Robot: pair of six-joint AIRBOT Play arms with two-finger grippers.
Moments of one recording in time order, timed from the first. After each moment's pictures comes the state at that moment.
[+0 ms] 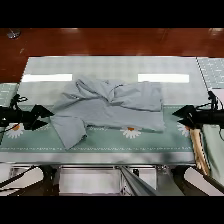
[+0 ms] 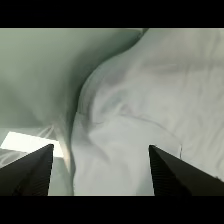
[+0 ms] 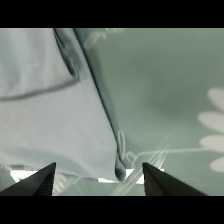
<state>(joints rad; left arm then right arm) 0.53 -1.25 0.67 0.91 -1.13 -1.32 -0.57 -1.12 0.61 -0.85 1.24 1.22</state>
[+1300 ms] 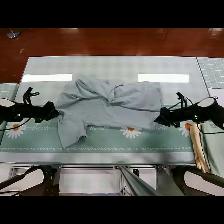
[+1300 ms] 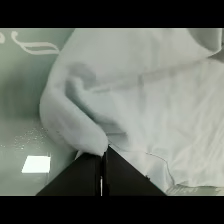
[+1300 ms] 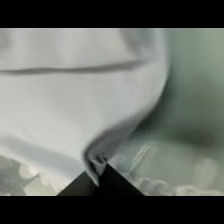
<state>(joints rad) 0.34 -1.26 0.67 0.84 -1.00 -1.26 -0.16 -1.30 0.67 -0.84 1.10 1.35</state>
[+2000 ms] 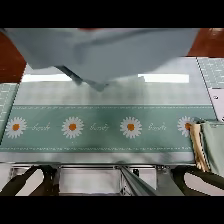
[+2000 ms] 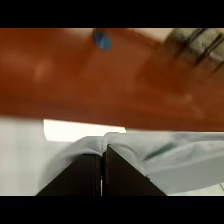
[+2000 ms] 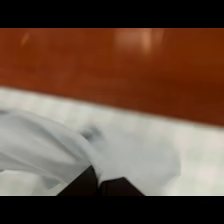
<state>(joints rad) 0.36 -0.96 1.51 0.62 -1.03 -1.22 -0.08 -1.26 2.04 -1.04 1.30 1.44</state>
